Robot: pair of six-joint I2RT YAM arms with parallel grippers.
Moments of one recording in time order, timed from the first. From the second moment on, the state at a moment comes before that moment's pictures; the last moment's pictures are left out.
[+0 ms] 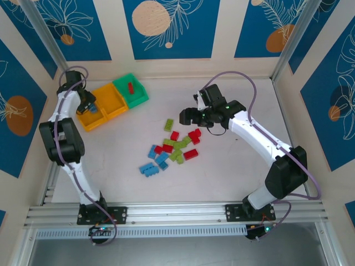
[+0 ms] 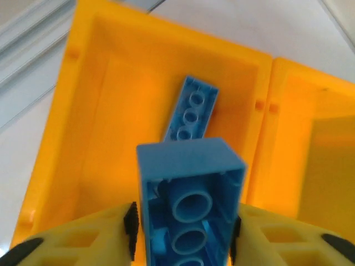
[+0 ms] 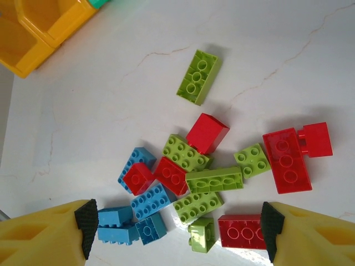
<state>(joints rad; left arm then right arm) 0.22 2.03 1.74 -0.73 -0.08 -0.63 0.53 1.53 1.37 -0.76 -0.24 0.51</state>
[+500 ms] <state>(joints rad) 0.08 1.65 1.56 -0.77 0.06 -0.63 0.54 1.63 1.44 -0.78 -0.24 0.59</state>
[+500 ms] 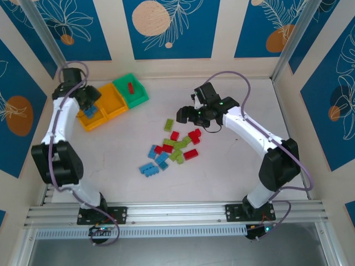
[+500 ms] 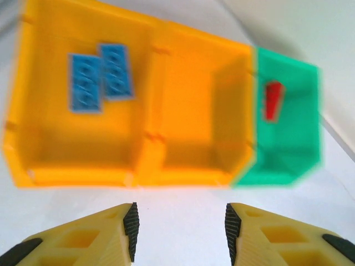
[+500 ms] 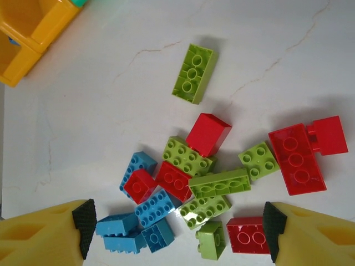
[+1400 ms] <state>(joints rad) -0.55 2.20 1.78 -0.74 0.04 -0.30 0.42 1.49 1.27 -0.77 -0.23 0.74</state>
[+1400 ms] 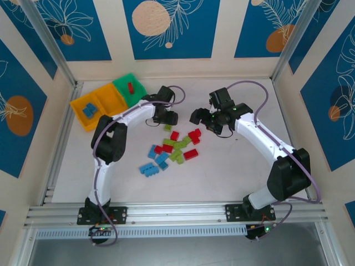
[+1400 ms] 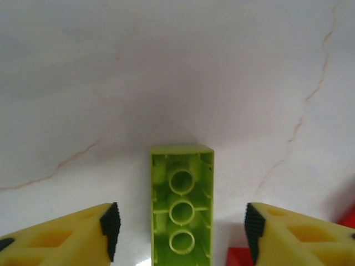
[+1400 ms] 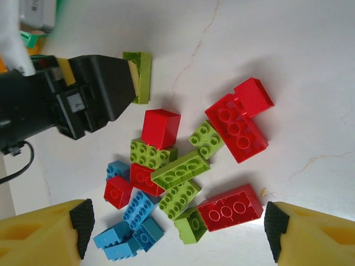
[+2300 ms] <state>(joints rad) -0.22 1.91 1.76 -0.76 -0.17 -0.32 0.43 1.49 1.27 -0.77 -0.23 0.76</state>
